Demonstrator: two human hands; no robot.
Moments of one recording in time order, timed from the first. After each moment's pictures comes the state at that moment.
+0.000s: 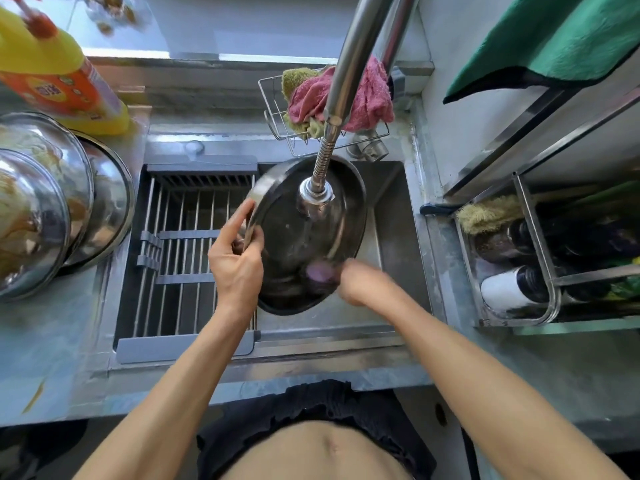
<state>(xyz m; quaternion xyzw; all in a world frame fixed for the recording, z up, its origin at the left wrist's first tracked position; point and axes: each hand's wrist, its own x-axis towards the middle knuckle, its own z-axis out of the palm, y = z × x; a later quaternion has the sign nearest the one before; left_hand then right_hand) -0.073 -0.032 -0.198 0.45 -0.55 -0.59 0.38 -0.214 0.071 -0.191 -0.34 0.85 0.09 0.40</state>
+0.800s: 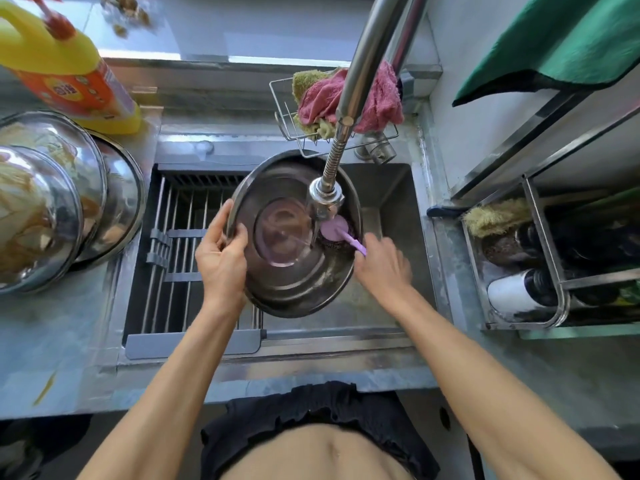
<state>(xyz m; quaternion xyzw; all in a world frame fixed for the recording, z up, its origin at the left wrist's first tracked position) -0.054 -0.054 -0.204 0.49 -0.43 -0.65 0.39 -0.234 0.085 -0.221 -0.31 0.93 -0.05 0.19</state>
